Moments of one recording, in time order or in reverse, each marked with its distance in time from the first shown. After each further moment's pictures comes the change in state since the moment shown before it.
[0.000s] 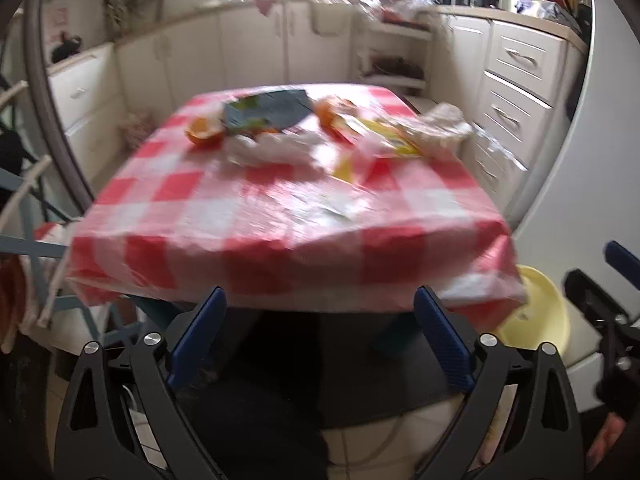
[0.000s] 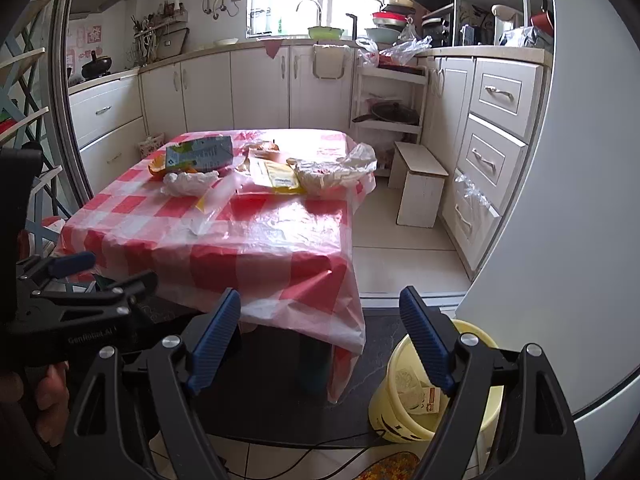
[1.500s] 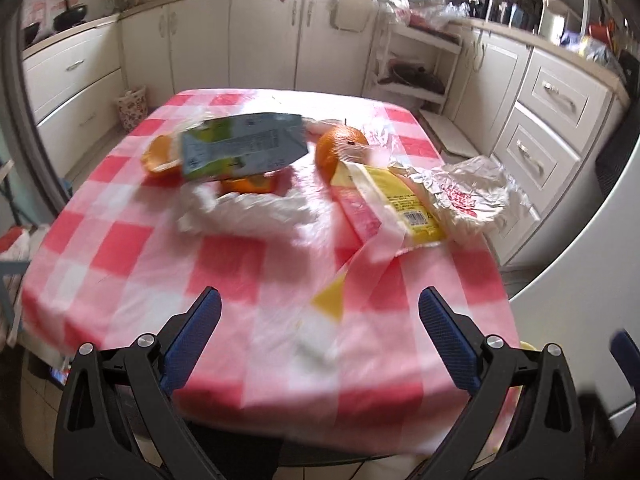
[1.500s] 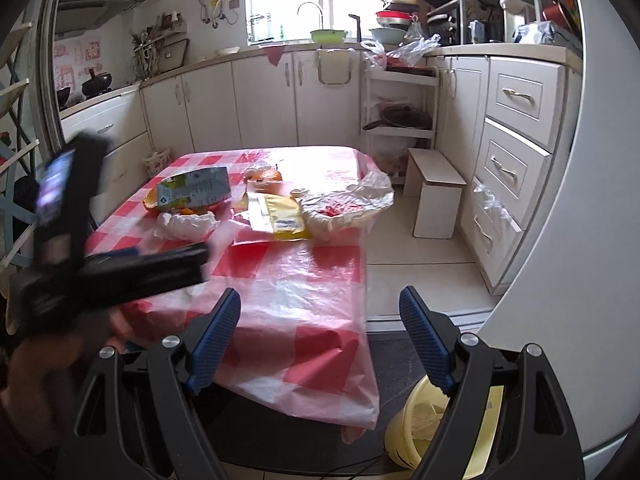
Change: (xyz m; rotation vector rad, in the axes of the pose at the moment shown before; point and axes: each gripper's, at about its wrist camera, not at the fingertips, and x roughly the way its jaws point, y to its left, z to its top) left arm 0.091 -0.017 0.099 -0.115 0.066 -0.045; right arm 0.037 0.001 0.054 0.012 -0.025 0.060
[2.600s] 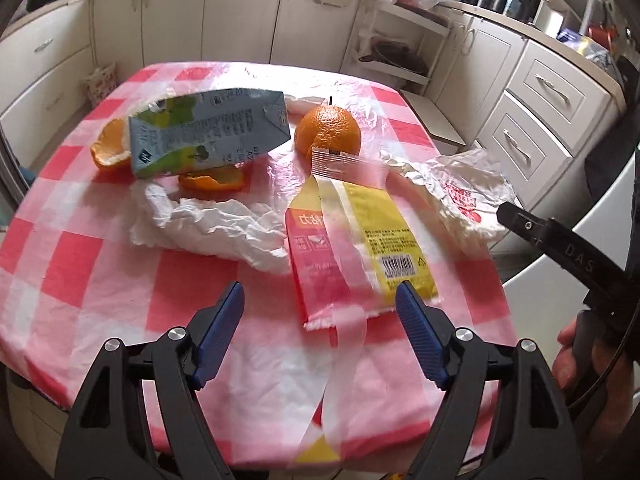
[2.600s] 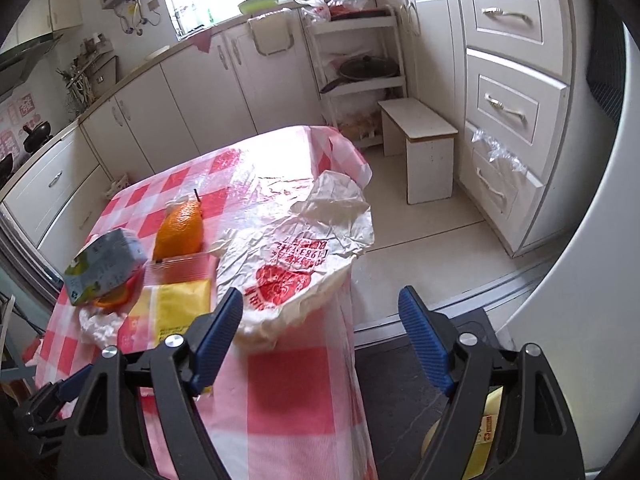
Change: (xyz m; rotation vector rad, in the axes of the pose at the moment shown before) left arm 0.042 0.016 0.021 -0.019 0.094 -0.126; right arm 0.150 -0.065 0.064 0.279 0.142 -0.021
